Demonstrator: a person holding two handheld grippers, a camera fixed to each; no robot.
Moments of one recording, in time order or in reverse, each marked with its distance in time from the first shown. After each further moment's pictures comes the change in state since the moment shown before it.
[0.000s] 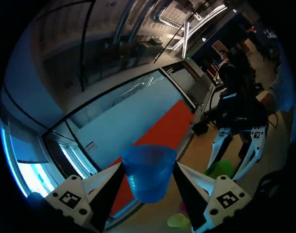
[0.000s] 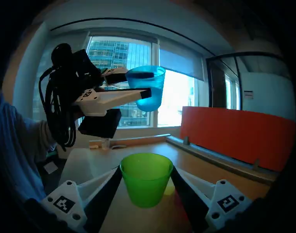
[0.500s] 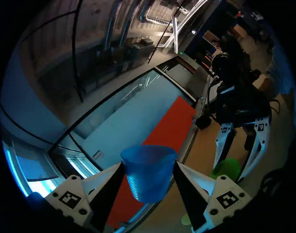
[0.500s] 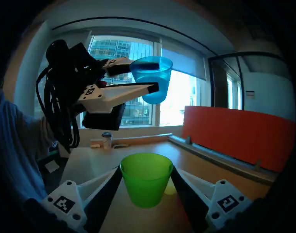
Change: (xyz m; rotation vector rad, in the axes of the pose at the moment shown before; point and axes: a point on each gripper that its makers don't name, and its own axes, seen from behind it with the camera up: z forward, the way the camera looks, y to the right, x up) left arm 0.012 0.001 0.005 0.019 0.005 0.146; right arm 0.000 -0.002 0.003 0.015 -0.004 -0.003
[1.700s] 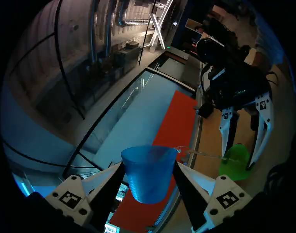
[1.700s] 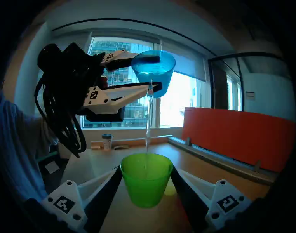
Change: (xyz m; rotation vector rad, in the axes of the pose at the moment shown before) left arm 0.016 -0.004 0.008 0.028 0.014 0.239; right arm 0.005 0.006 -0.003 -0.001 0.012 -0.001
